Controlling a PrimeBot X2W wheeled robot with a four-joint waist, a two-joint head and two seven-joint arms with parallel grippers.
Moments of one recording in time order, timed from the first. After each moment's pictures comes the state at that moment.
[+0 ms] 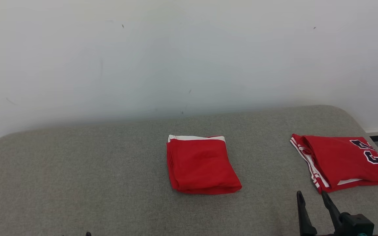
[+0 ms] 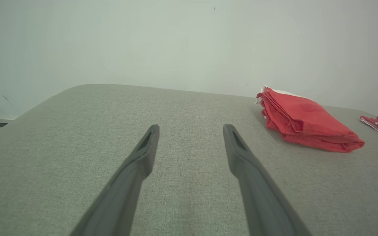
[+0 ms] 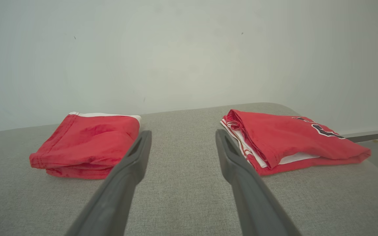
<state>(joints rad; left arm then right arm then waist) 0.20 0.07 0.06 0.17 -0.23 -0.11 -0.26 0.04 -0.07 -0.06 0.25 0.11 0.13 -0.19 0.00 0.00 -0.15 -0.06</state>
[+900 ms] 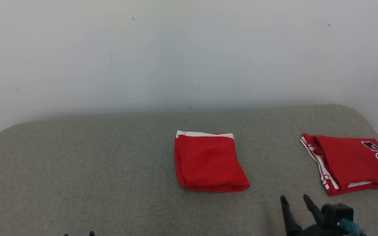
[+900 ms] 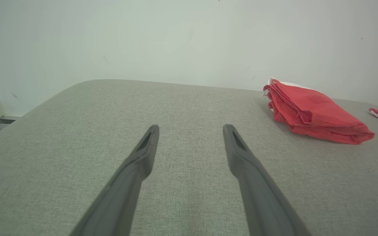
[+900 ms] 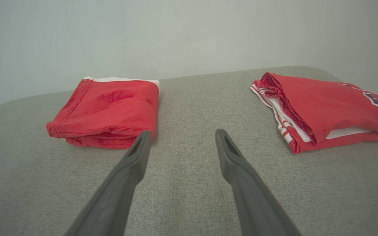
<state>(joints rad) 0.20 0.07 0.06 0.18 -0.18 -0.12 -0.26 0.04 -0.06 -0.02 0.26 0.13 0.13 -0.08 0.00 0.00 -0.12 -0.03</state>
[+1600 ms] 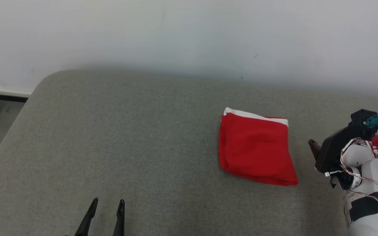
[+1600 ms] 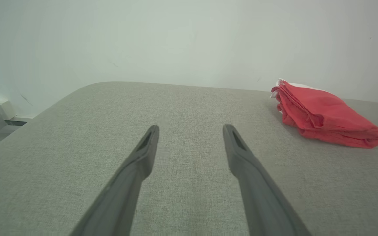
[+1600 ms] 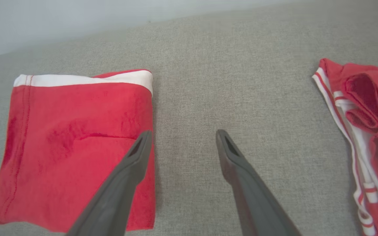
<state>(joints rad) 0.07 0.09 -0.10 0.14 -0.16 -0.13 -0.26 -0.58 -0.13 -0.28 0.64 0.11 0.13 0.60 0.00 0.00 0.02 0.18</state>
